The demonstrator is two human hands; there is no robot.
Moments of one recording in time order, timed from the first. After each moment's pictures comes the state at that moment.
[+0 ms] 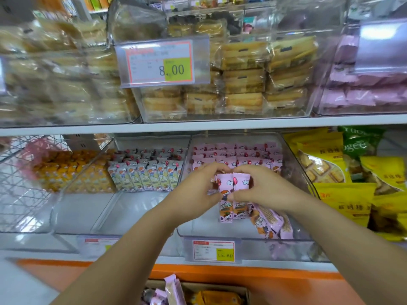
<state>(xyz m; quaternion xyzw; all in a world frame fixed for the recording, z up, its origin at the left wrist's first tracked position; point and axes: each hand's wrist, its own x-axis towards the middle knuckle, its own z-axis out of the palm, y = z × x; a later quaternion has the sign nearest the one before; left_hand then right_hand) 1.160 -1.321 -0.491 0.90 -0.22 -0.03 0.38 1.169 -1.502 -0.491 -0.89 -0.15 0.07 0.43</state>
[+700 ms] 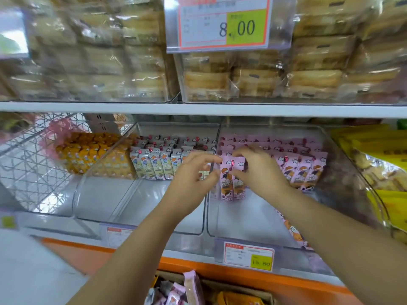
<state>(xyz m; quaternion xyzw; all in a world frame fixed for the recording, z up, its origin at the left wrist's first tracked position) 1.178 -1.262 -0.521 0.86 -0.12 0.10 0.49 1.244 -1.433 -0.542 -0.95 -0.16 -0.13 0.24</state>
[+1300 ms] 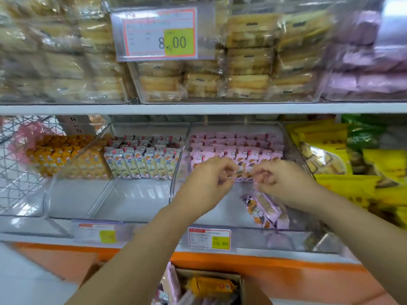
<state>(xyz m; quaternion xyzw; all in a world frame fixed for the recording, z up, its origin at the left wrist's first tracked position) 1.162 -1.343 -0.508 0.90 -0.20 0.06 0.37 1.169 -1.532 -0.501 -0.96 -0.13 0.01 0.24</state>
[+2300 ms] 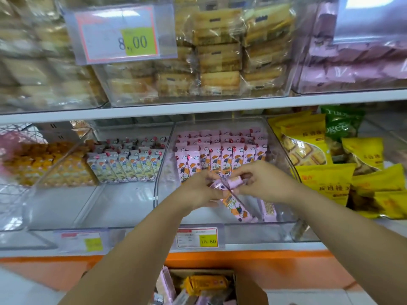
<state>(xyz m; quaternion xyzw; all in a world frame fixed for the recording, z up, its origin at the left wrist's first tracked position) 1.182 -1.359 -0.536 0.79 -0.02 -0.23 0.56 1.174 -1.535 -0.516 -0.93 -0.15 0.06 0.32</state>
